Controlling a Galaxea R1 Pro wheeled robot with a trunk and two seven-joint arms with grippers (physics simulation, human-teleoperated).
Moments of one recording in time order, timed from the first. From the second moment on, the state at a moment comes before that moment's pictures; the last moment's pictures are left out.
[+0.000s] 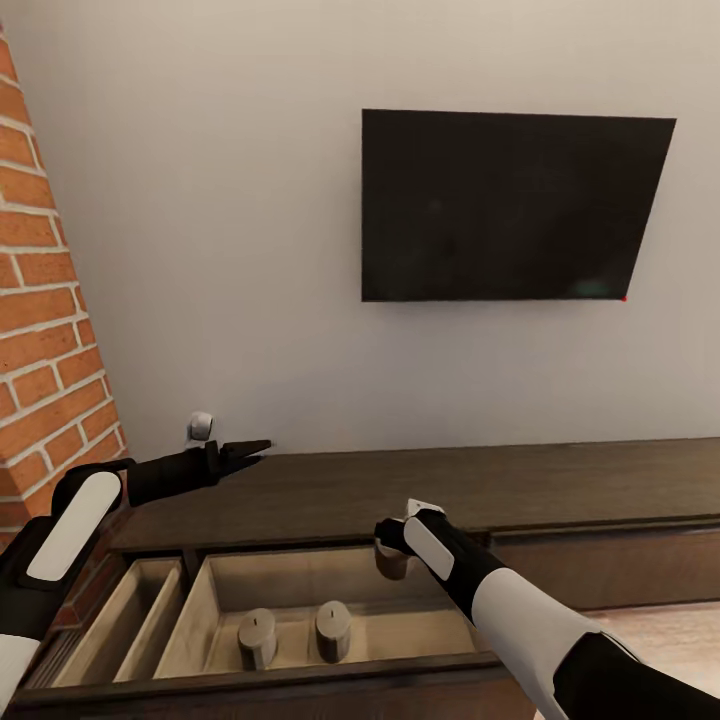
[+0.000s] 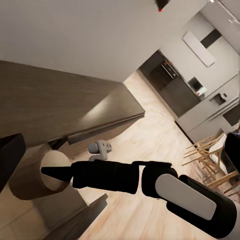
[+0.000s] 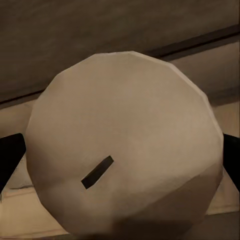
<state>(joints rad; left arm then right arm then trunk) -0.59 0.39 -0.09 -1.35 1.06 1.00 -0.53 -0.84 0.13 0.61 -0.46 -0.98 0.42 -0.42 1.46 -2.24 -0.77</state>
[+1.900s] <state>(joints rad) -0.59 0.39 -0.11 -1.37 1.06 1.00 -0.54 -0.84 0.13 0.61 -0.45 -0.98 0.42 -0.42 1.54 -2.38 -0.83</state>
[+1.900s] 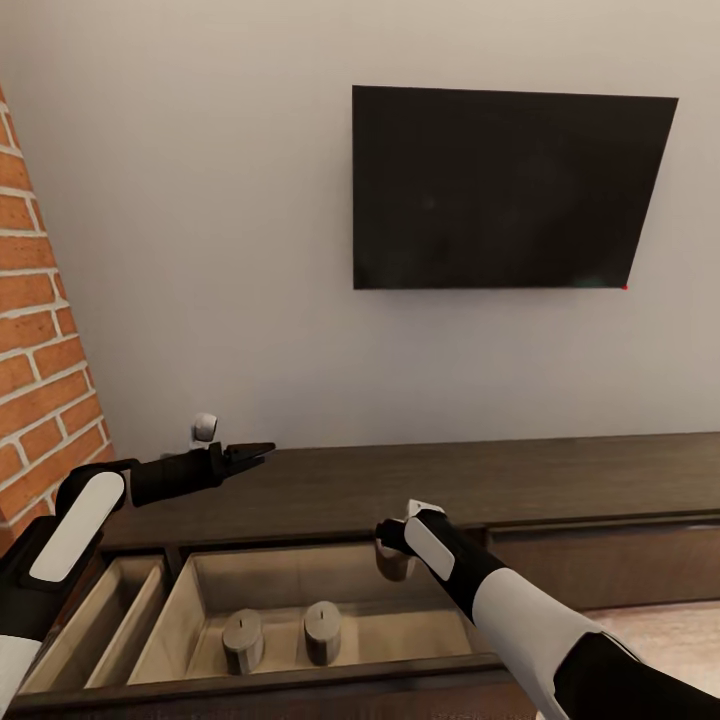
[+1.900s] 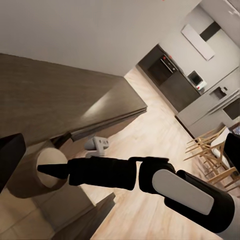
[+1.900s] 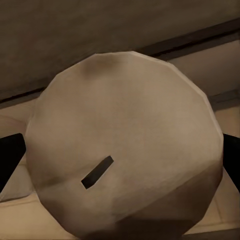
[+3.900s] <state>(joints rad) -0.59 0.38 -0.24 -1.53 1.19 1.00 -0.54 -0.84 0.13 0.61 -0.44 -0.97 0.38 -0.44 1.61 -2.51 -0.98</state>
